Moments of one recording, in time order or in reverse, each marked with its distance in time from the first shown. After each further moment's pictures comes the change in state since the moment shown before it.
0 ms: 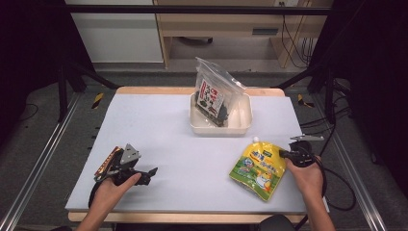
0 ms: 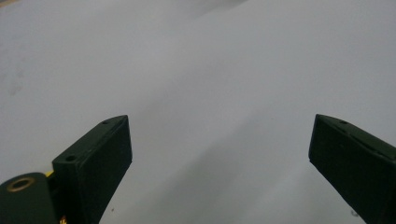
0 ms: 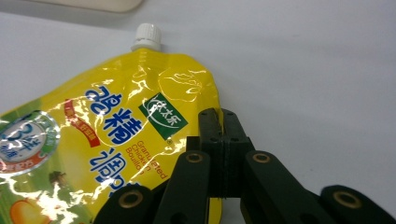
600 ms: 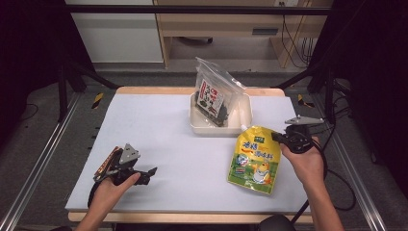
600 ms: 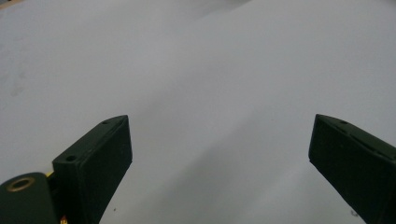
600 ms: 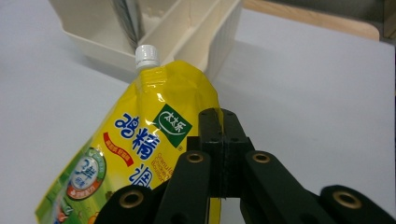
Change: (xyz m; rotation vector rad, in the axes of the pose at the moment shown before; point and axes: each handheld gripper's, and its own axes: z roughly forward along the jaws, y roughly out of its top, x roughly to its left) left arm 0.001 0.001 -0.002 -0.003 -0.004 0.000; right arm 0.042 0.060 -0.048 -0.123 0.084 -0.172
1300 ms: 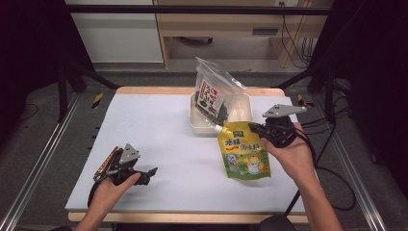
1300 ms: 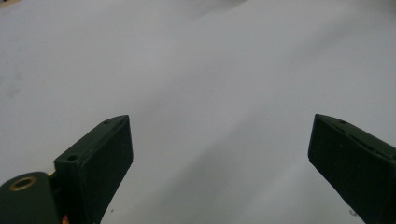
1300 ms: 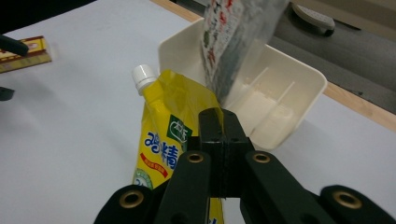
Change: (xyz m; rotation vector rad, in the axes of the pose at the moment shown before) left arm -0.001 0.001 0.000 -0.004 -0.013 -0.002; right arm 0.070 0.054 -0.027 -0.083 0.140 -0.230
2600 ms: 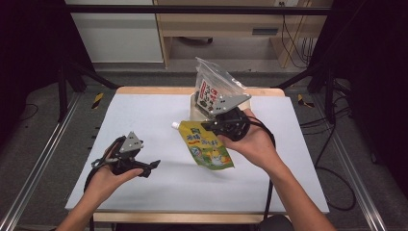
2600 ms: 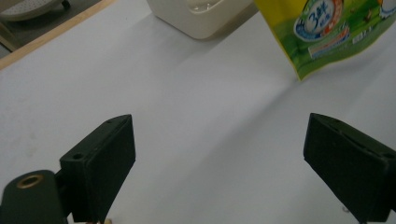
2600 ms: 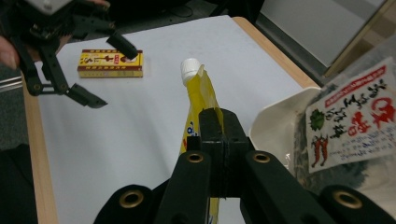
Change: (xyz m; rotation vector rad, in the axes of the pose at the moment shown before) left arm -0.001 0.053 -0.025 0.002 -0.060 0.109; right arm 0.073 0.069 0.047 -0.011 0.267 -0.251
